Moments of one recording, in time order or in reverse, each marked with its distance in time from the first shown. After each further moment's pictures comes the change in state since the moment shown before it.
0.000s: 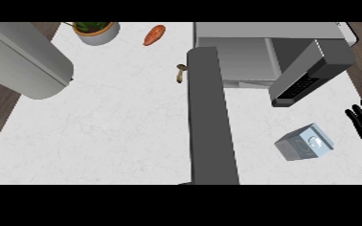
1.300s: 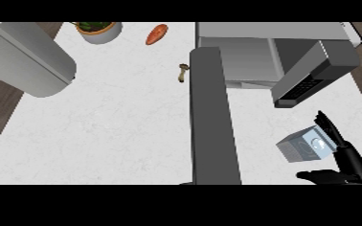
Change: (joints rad) left arm 0.131 -0.022 0.138 0.020 0.132 -0.177 -0.044; right arm -0.341 -0.128 0.041 1.114 0.417 -0.246 -0.673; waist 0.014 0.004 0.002
